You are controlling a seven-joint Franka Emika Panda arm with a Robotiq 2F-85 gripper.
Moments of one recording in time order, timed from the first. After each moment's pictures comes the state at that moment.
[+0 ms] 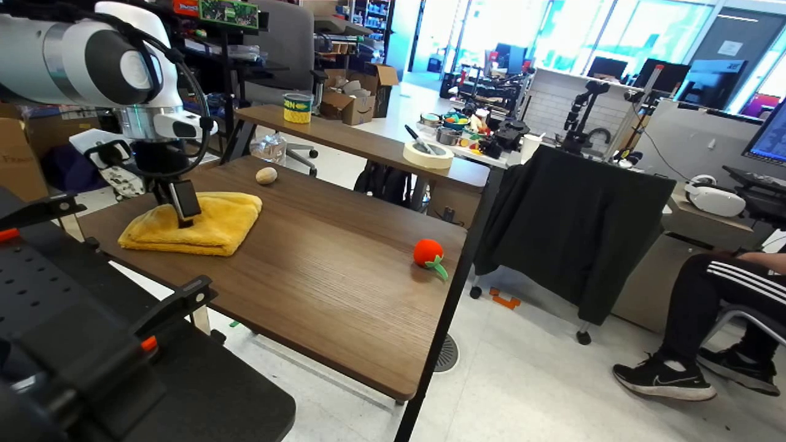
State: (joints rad) arm 0.49 0.78 -0.13 -2.12 -0.15 2.80 0.67
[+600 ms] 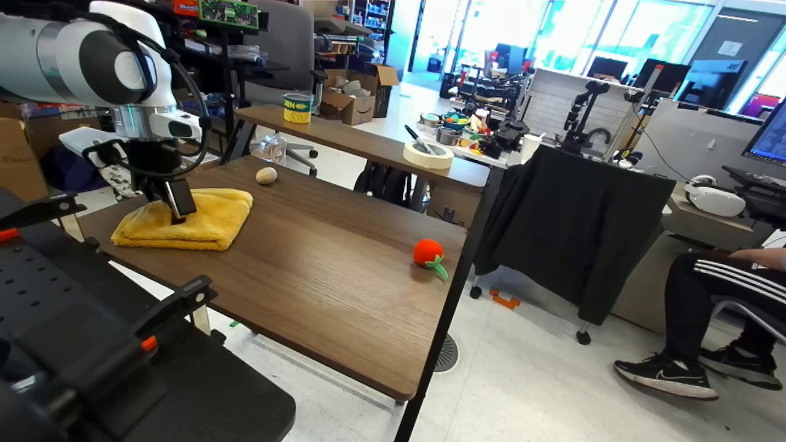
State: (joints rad) arm 0.47 0.78 -0.10 -2.12 -0.14 2.80 0.61
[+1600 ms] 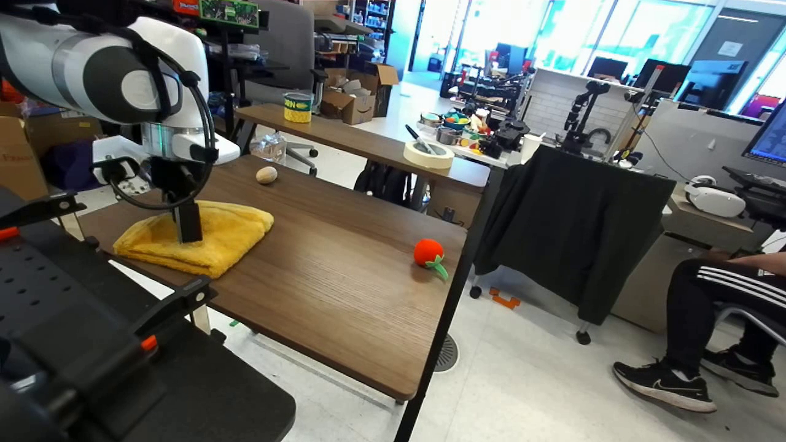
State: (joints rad) arm 0.34 0.78 -0.08 -2.17 0.09 2.81 0.56
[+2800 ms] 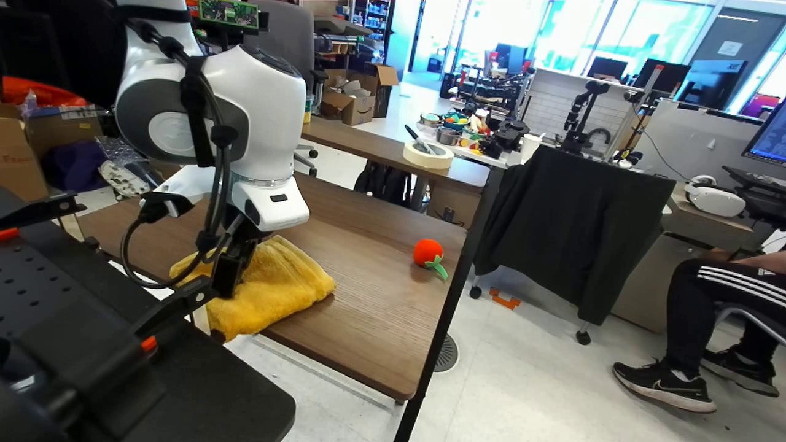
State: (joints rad) arm -0.15 0.75 0.08 -2.24 0.45 2.90 0.49
